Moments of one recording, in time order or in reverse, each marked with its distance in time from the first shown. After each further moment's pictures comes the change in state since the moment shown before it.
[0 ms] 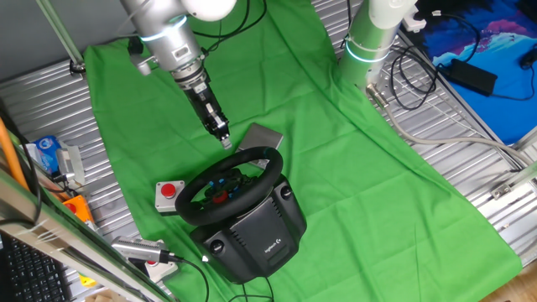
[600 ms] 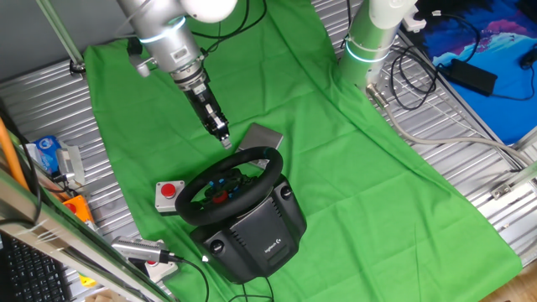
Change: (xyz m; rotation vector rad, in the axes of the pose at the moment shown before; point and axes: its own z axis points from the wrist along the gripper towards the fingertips) arm 0.001 -0.001 -0.001 0.014 -0.003 0.035
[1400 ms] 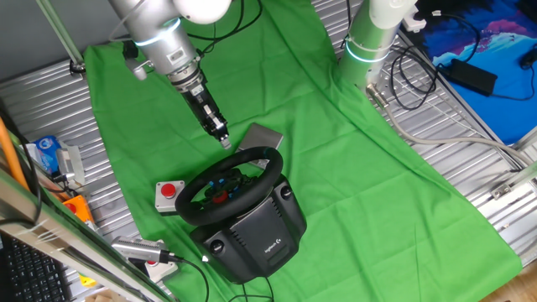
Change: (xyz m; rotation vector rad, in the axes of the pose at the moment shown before) arm -0.001 0.000 0.001 -0.003 0.032 -0.038
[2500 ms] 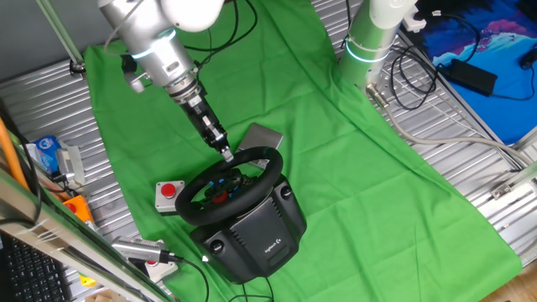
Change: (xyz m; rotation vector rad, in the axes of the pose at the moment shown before) arm -0.019 0.028 0.018 -0.081 0.013 0.001
